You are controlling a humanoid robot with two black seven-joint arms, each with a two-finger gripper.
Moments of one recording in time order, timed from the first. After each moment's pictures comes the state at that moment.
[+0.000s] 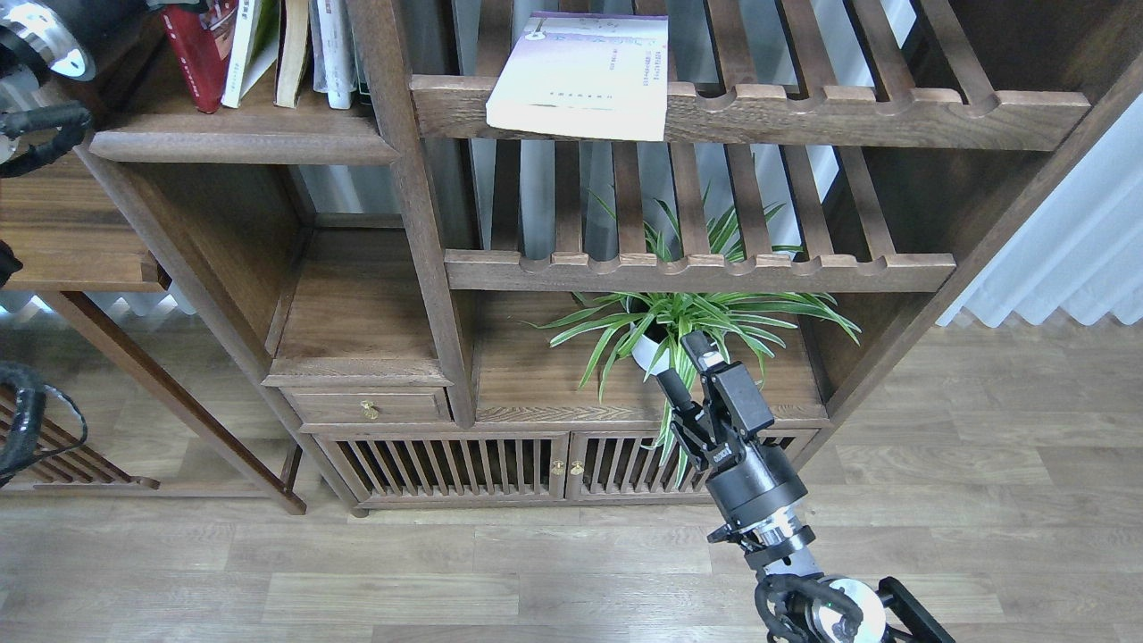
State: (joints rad) left arm -1.12 0.32 -1.38 -0.56 1.04 -0.49 0.10; right arm -0.11 0.01 1.17 1.31 0.21 0.58 -0.11
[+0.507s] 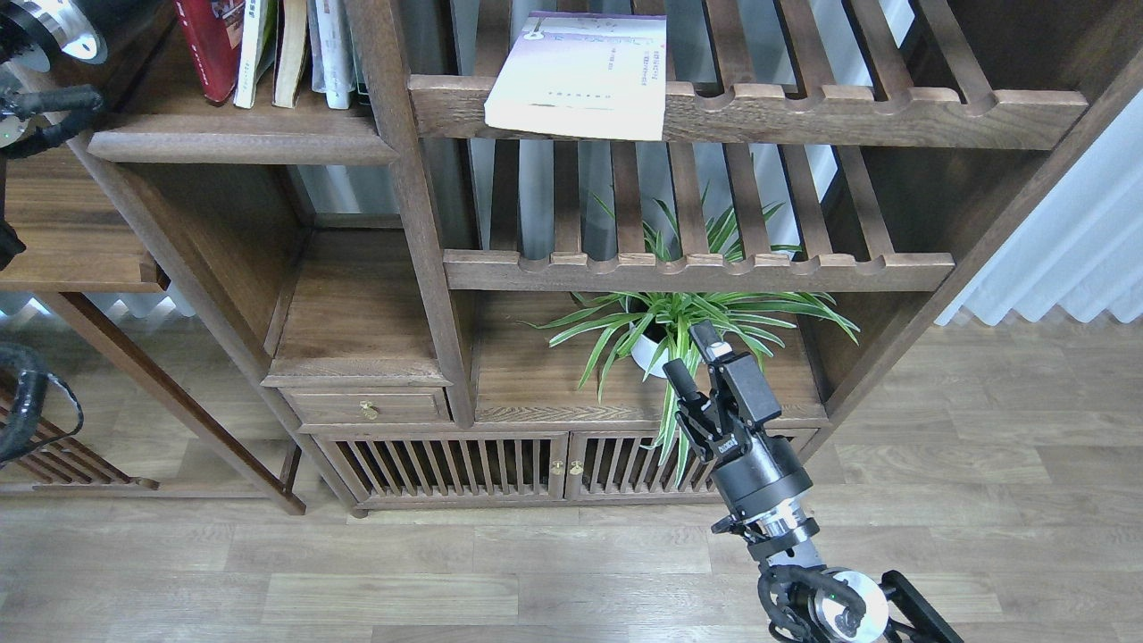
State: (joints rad) left arm -1.10 0.32 -1.35 -0.56 1.03 -0.49 0.08; right arm -0.11 0.02 1.19 1.31 0.23 0.58 -0.11
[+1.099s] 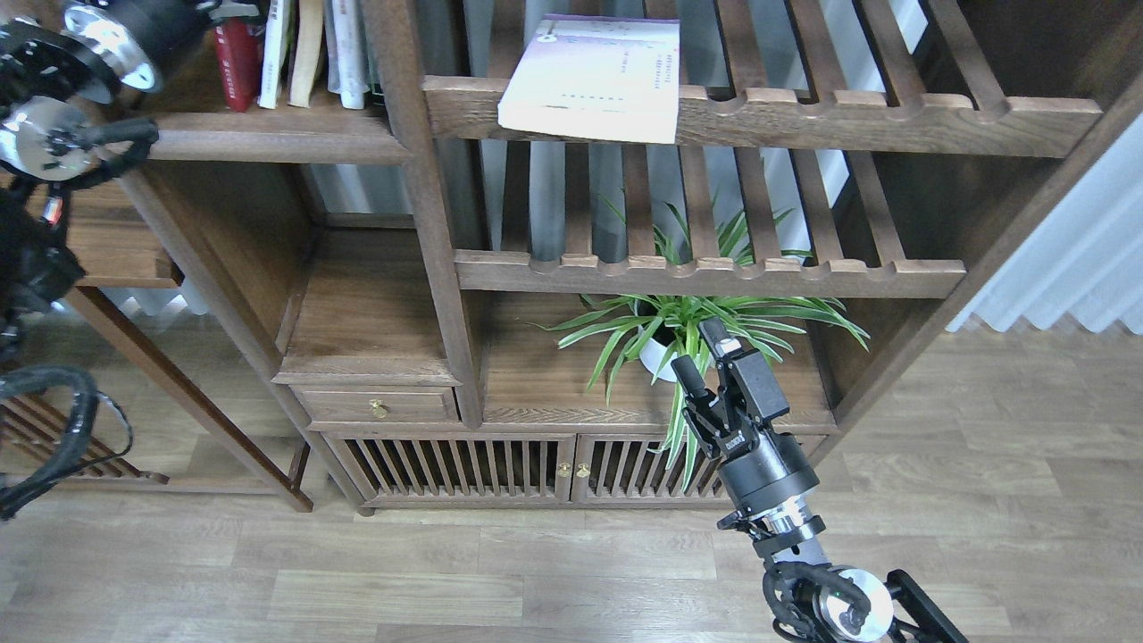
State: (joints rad) left arm -1.10 0.20 -1.38 -0.53 1.03 -0.49 0.05; right arm -0.12 0.02 1.22 1.31 0.23 0.58 -0.11
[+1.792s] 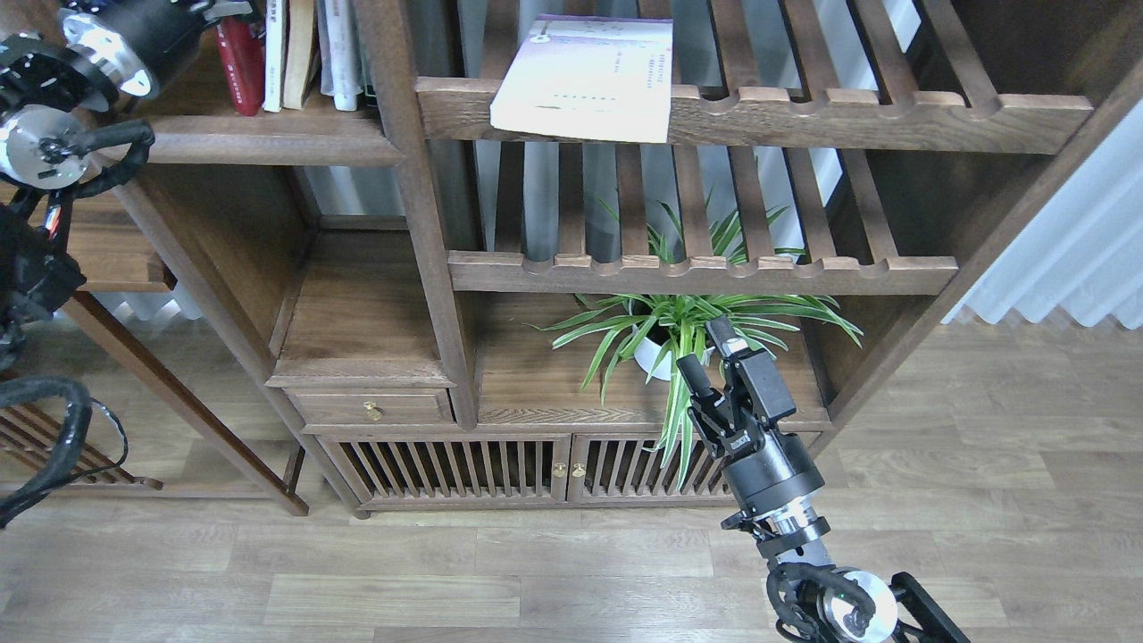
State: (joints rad) left arm -0.99 0.29 -1.36 -0.64 0.85 -0.49 0.07; right arm -0.12 0.02 1.22 1.32 0.23 0.58 -0.11
